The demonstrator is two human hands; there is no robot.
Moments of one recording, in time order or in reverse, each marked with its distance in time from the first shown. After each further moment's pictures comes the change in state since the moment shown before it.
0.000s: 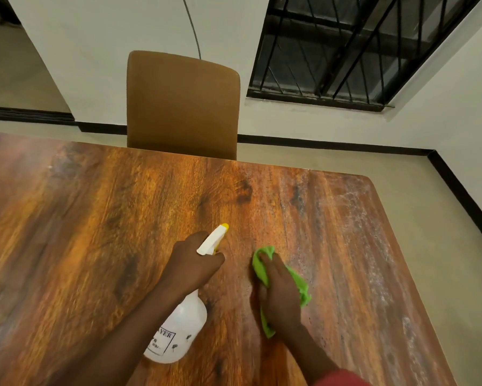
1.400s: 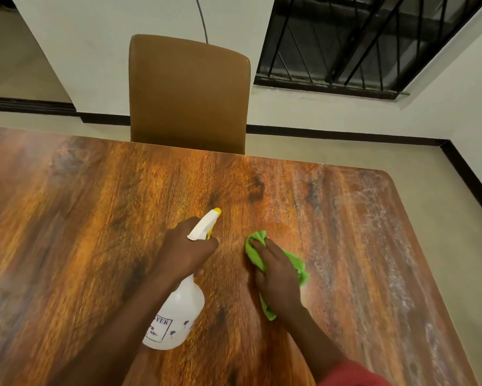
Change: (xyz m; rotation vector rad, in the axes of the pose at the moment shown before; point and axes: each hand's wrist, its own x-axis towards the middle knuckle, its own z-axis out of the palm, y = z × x) left_hand 0.042 -0.023 -0.030 -0.083 0.024 -0.083; right_hand 0.038 -0.032 0.020 -0.005 -0.012 -0.099
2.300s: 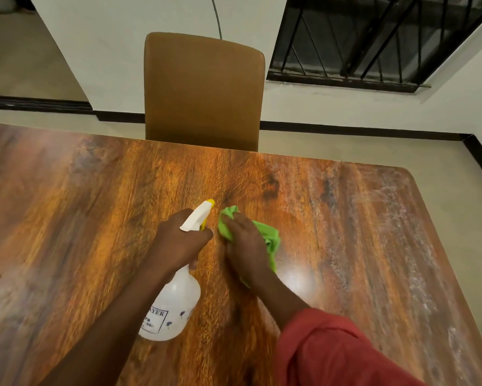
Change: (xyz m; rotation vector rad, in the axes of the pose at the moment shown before) left_hand 0.008 0.000 -0.032 0.037 0.075 0.028; right_hand 0.060 -0.069 0.047 0.079 -0.051 -0.124
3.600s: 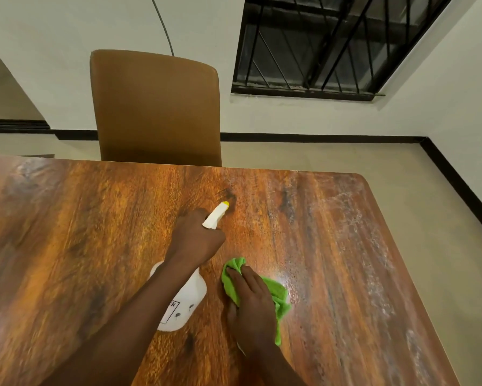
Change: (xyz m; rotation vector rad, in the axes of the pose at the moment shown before) left_hand 0.026 0.057 0.098 0.212 0.009 0.197; right_hand -0.095 0.056 -0.042 -0.145 0.137 0.182
